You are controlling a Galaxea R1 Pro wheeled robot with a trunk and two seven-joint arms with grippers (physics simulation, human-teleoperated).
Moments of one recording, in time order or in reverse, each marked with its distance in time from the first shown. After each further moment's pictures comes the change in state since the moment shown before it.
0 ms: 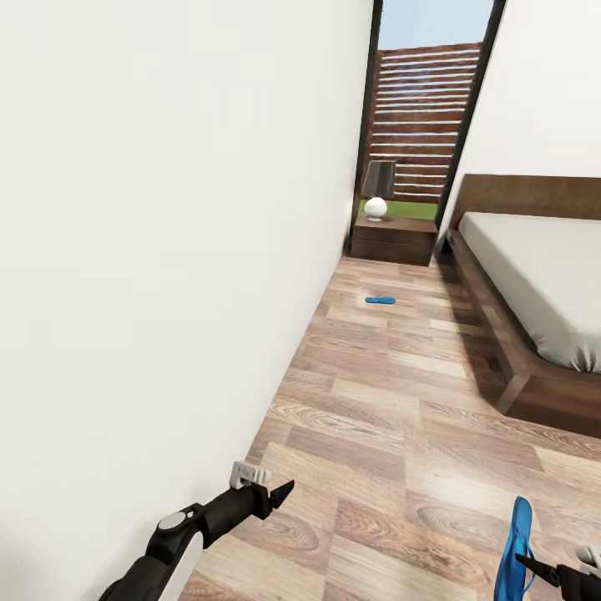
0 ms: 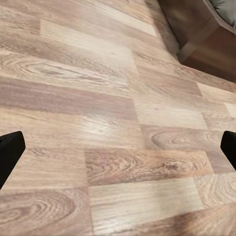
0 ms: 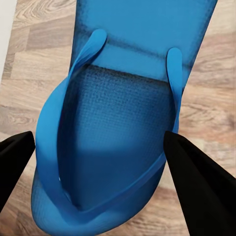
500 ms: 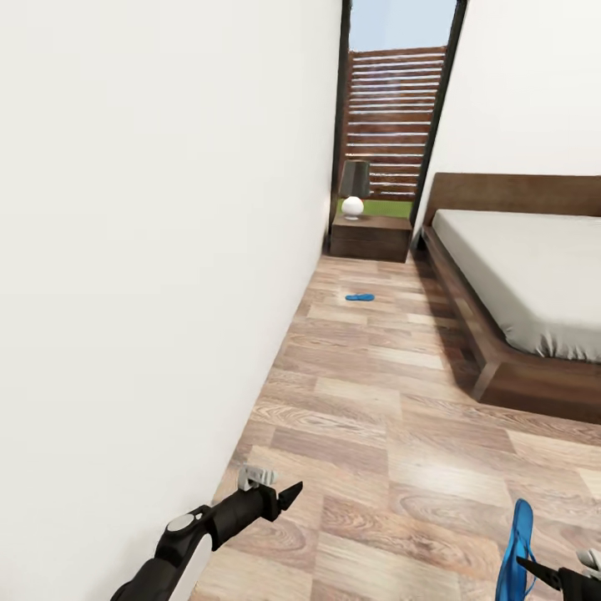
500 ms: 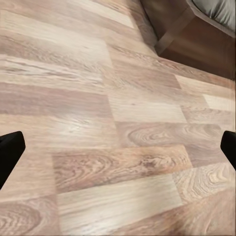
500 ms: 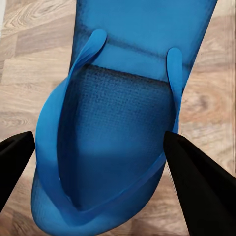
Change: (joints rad) left arm 0.003 -0.033 -0.006 0.009 0.001 -0.002 -0.002; right arm 0.004 -0.001 0.000 0.007 0.000 -0.007 0.002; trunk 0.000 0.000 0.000
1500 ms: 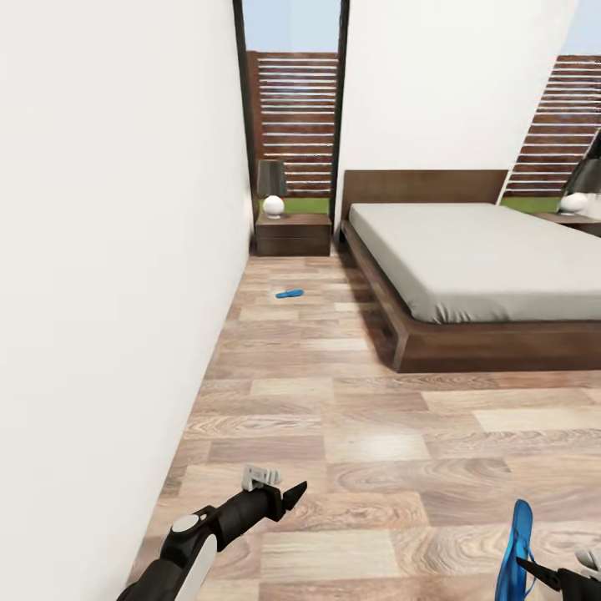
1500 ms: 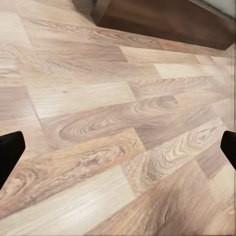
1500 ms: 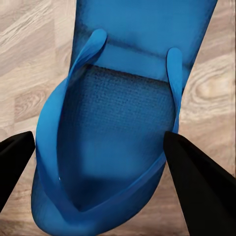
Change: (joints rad) left arm 0.002 -0.021 0.000 0.004 -0.002 -0.004 0.006; right arm 0.001 0.001 0.003 0.000 0.002 -0.003 0.000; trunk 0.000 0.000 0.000
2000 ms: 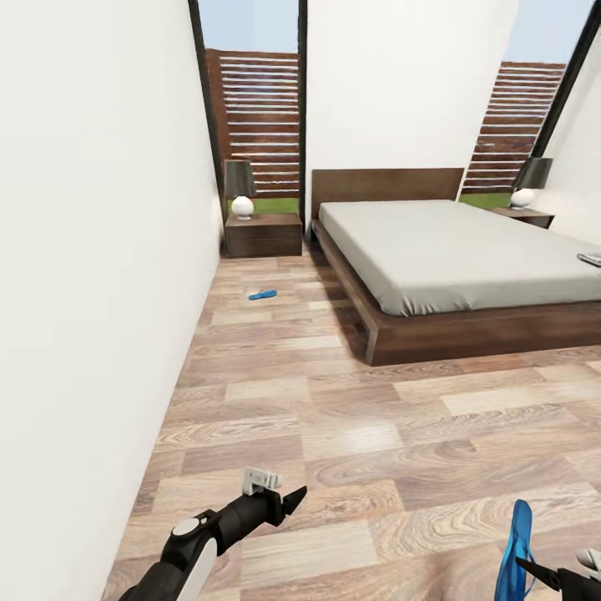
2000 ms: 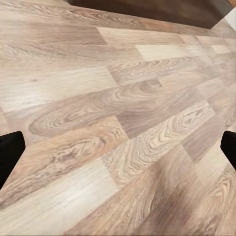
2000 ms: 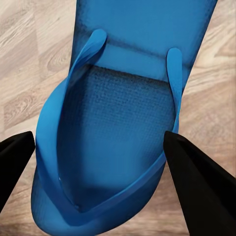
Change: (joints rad) left arm 0.000 -0.001 0.000 0.028 0.000 -0.002 0.000; right arm 0.000 0.001 -0.001 0.000 0.001 0.000 0.000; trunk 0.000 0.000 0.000
